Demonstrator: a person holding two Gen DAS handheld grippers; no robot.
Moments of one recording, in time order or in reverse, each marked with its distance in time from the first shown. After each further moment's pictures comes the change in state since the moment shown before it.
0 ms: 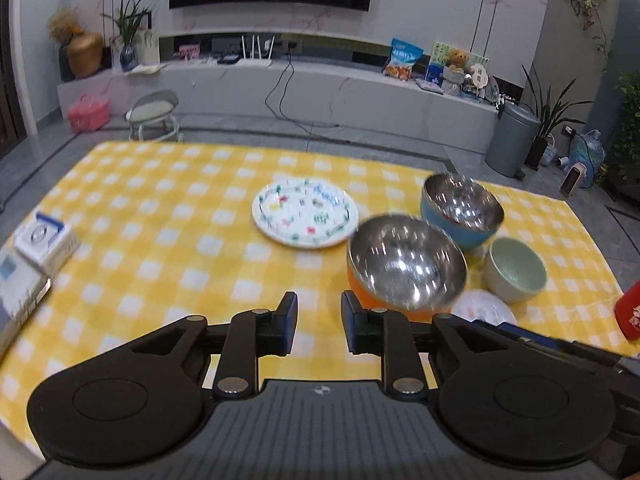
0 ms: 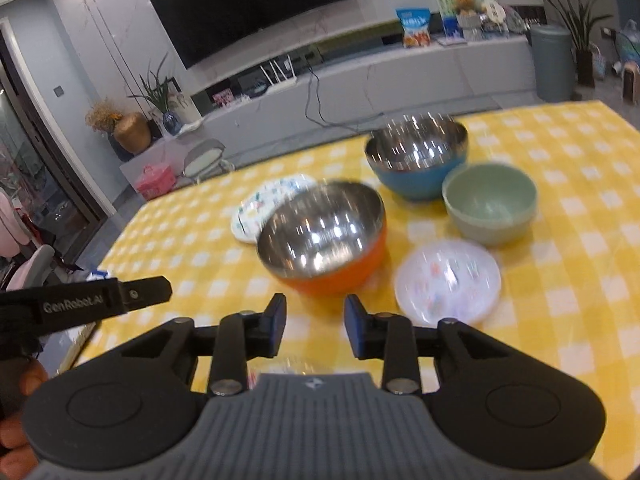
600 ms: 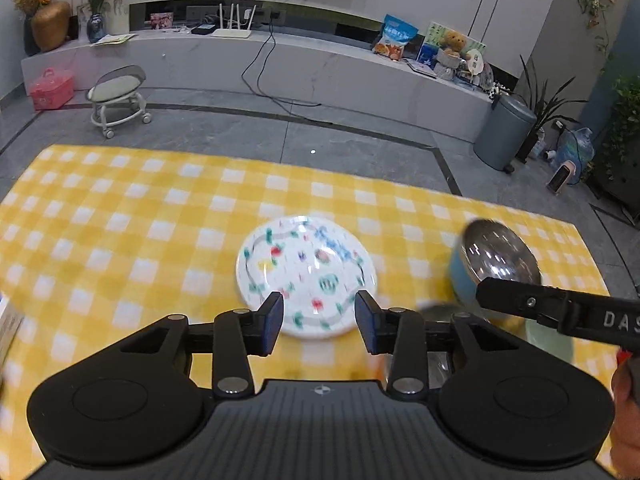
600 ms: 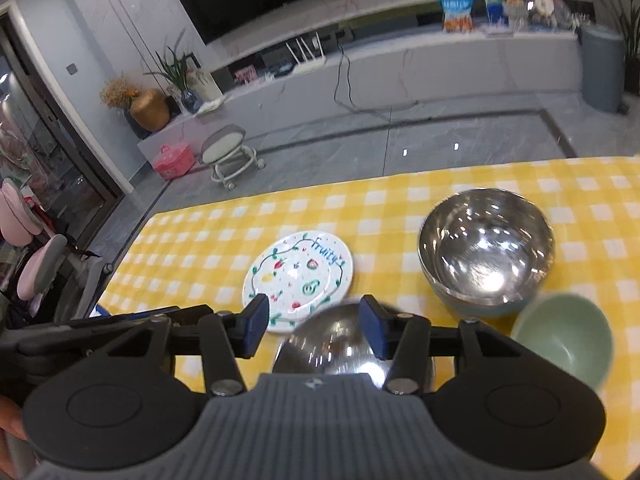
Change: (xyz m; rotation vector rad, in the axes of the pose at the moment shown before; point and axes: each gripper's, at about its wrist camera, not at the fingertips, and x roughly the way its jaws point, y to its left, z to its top) left arm 0.116 0.046 0.093 -0.029 0.109 -0.119; right arm 0.114 0.003 0.133 -0.018 0.154 0.069
